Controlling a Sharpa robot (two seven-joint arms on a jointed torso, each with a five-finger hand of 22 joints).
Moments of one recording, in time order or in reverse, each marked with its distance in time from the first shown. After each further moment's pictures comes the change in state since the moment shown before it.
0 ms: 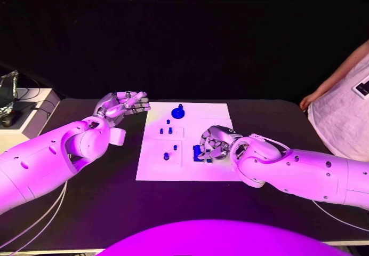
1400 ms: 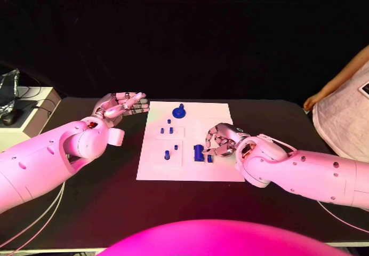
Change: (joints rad) left arm 0.000 -0.011 0.000 0.003 -0.001 0.002 -0.017; left_hand 0.000 0.000 0.000 0.000 0.000 0.000 0.000 0.000 -0.002 0.000 0.000 0.000 -0.001 0.000 0.000 0.000 0.000 0.000 0.000 0.000 0.000 -0.002; right arm -0.004 -0.041 0.004 0.008 0.045 -0.082 0.001; right_hand 0.009 0.009 -0.047 0.075 0.011 -0.040 0.005 0.012 0.022 -0.003 -0.003 -0.016 0.000 -0.004 -0.003 0.001 0.000 0.000 0.000 0.000 -0.040 0.000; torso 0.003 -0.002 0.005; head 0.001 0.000
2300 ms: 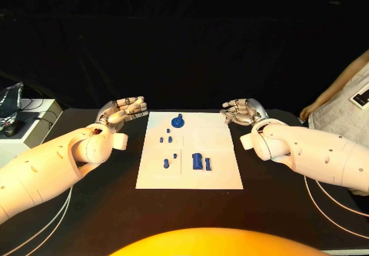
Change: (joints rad) left arm 0.001 0.051 -0.003 -0.074 0.033 -0.052 0.023; left_hand -0.135 0.019 -0.018 -0.090 -0.020 -0.328 -0.088 -0.082 -0.079 -0.387 -0.017 -0.027 -0.028 -0.428 -0.003 -0.086 -0.141 -0.058 -0.338 -0.072 -0.024 -0.091; right arm 0.059 0.063 0.045 -0.355 0.939 -0.092 0.616; right_hand -0.139 0.048 0.174 -0.110 0.024 -0.355 0.116 -0.543 -0.576 -0.510 0.127 -1.330 -0.985 -0.484 0.139 -1.118 -0.895 0.097 -0.427 0.097 -1.384 -0.702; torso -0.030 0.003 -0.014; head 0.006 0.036
